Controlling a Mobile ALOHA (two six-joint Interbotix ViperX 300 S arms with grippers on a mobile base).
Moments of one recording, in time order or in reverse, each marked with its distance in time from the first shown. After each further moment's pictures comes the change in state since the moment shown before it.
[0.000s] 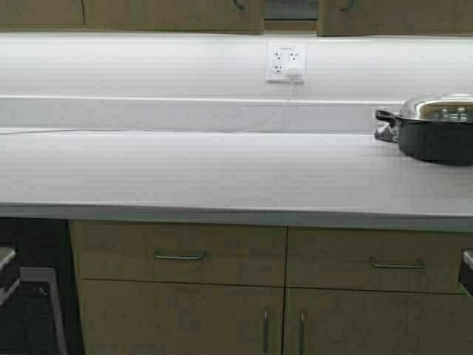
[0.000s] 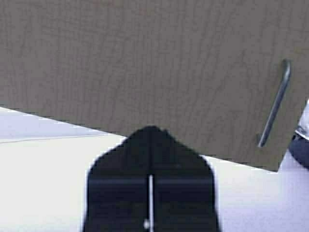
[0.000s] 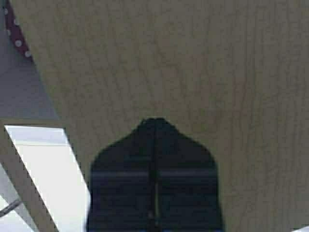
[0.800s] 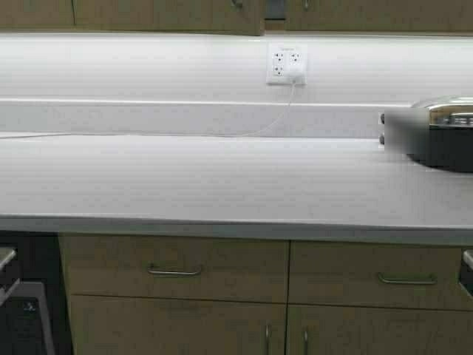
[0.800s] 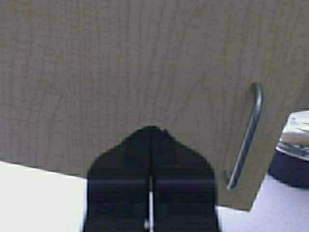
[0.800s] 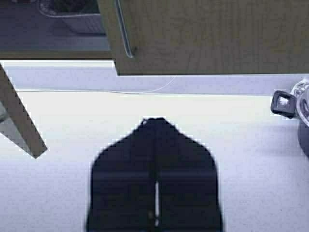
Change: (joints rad) left arm -0.098 0.098 -0.097 -0.015 -0.018 -0.021; right arm 0.020 -0.365 0.479 0.000 0.058 -0.015
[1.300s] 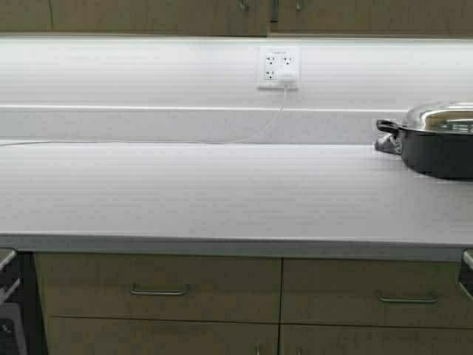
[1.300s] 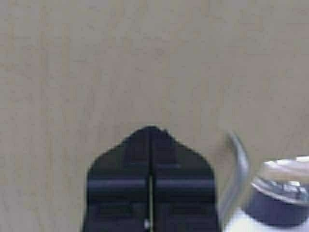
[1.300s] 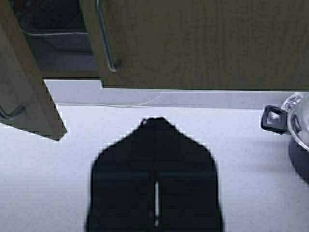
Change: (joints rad) left arm -0.104 0.276 -0.336 -0.067 0.087 0.002; right arm 0.002 -0.052 0.038 0.000 0.000 0.005
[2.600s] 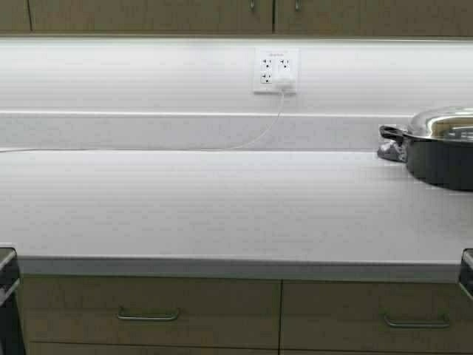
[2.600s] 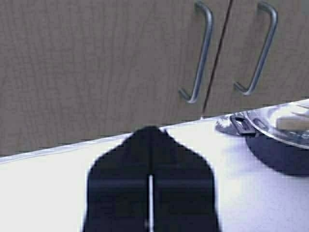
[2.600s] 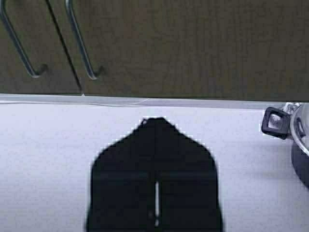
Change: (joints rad) left arm 0.017 -0.357 0.486 0.003 -0.061 0.094; right arm 0.026 -0.037 0.064 0.000 0.017 -0.003
